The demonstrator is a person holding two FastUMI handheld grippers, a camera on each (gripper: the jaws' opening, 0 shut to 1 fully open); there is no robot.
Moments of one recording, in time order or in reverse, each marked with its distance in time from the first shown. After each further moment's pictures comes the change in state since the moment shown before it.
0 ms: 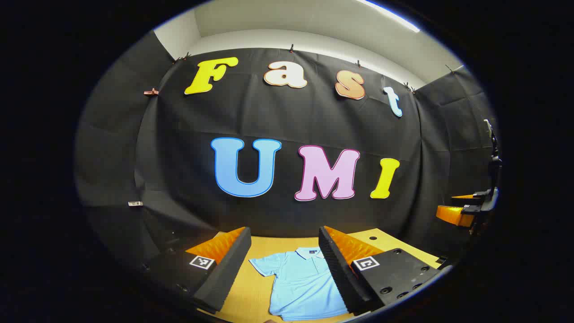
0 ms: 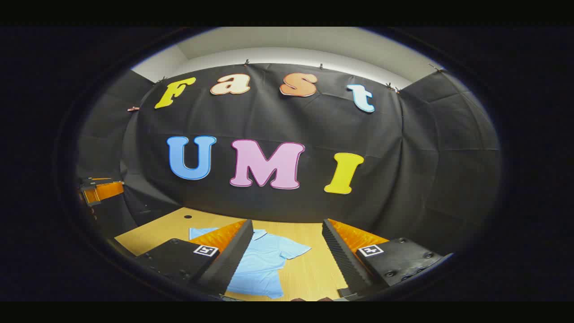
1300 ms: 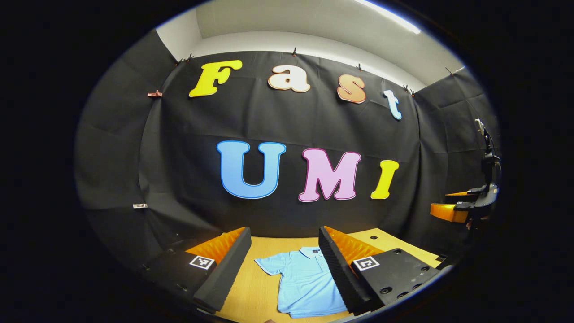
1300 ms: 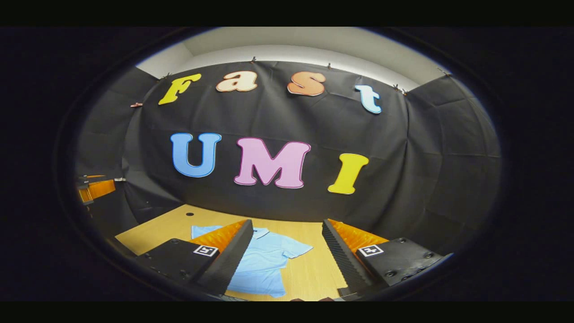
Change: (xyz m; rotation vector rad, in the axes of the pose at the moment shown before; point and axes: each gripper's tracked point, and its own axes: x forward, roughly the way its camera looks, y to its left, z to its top) left arm -0.022 0.023 0.006 0.002 -0.008 -0.007; right arm 0.002 0.025 0.008 -0.033 0.035 0.022
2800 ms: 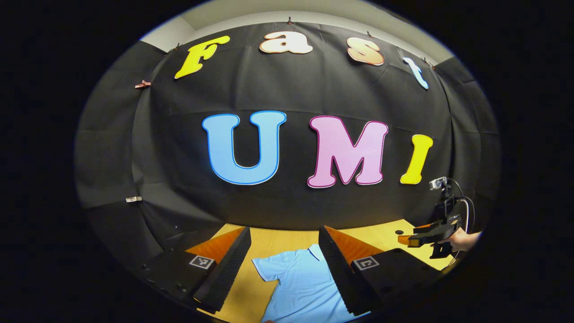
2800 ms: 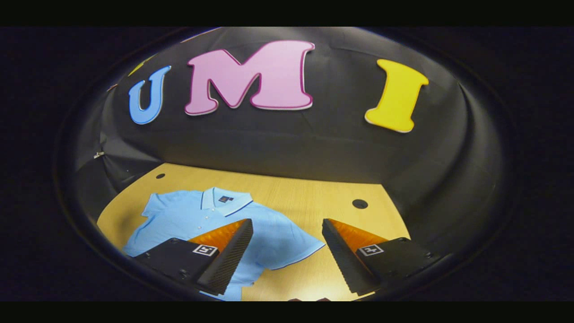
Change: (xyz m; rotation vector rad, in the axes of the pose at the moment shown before) left arm 0.171 -0.044 -0.047 0.039 0.158 0.173; right arm 0.333 -0.065 -0.259 0.044 0.480 0.175
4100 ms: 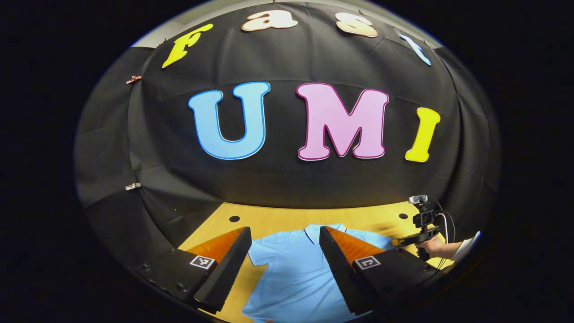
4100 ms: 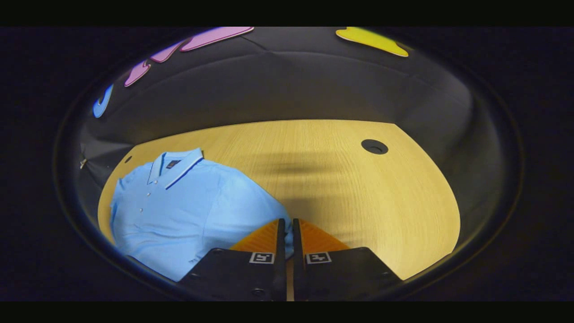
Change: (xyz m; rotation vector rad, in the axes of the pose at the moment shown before) left arm 0.020 -0.058 -0.043 0.026 0.156 0.039; right arm 0.115 -0.051 -0.122 0.164 0.278 0.011
